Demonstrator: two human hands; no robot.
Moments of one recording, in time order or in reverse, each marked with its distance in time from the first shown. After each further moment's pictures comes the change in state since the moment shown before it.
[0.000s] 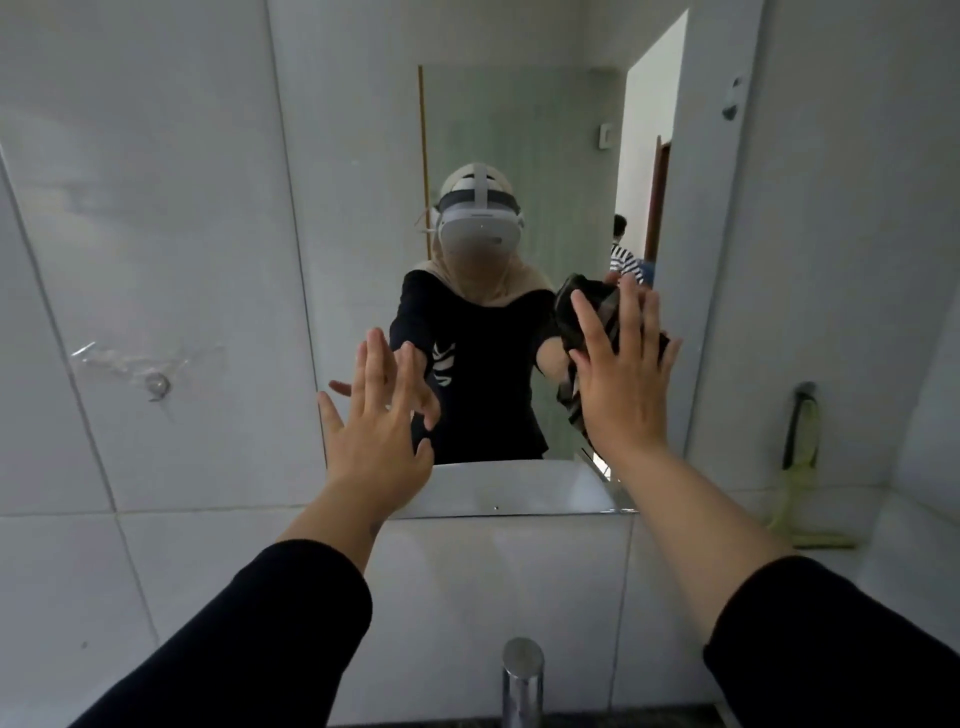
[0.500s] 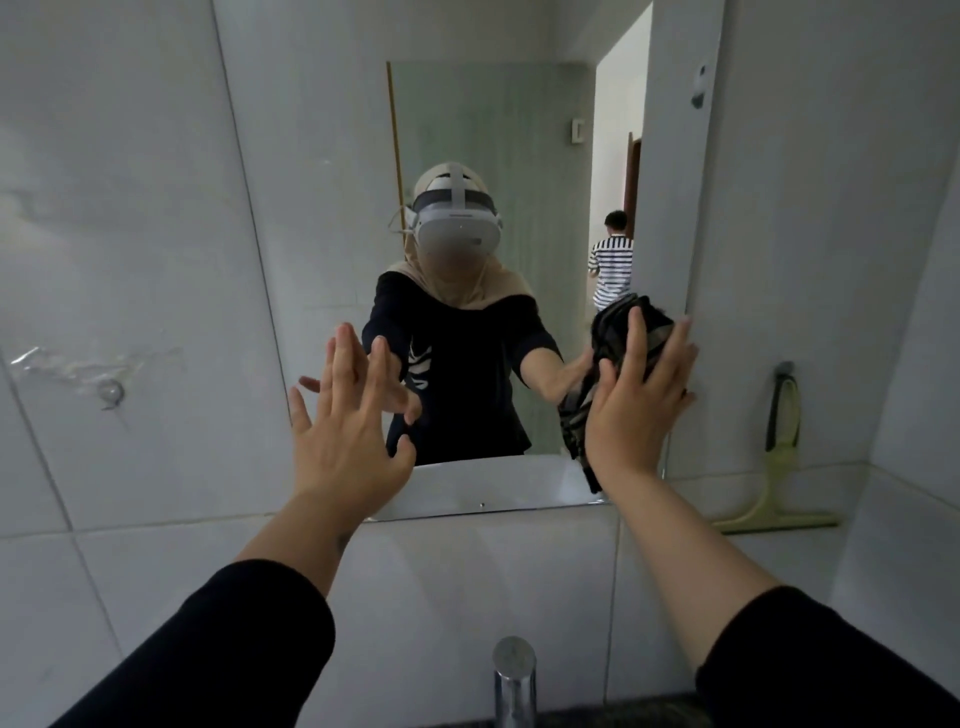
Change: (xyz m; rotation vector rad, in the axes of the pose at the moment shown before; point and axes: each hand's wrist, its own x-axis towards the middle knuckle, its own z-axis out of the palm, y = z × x) left_hand -0.002 -0.005 0.008 -0.036 0.090 0.025; right_hand -0.031 0.017 0.020 0.128 0.136 0.409
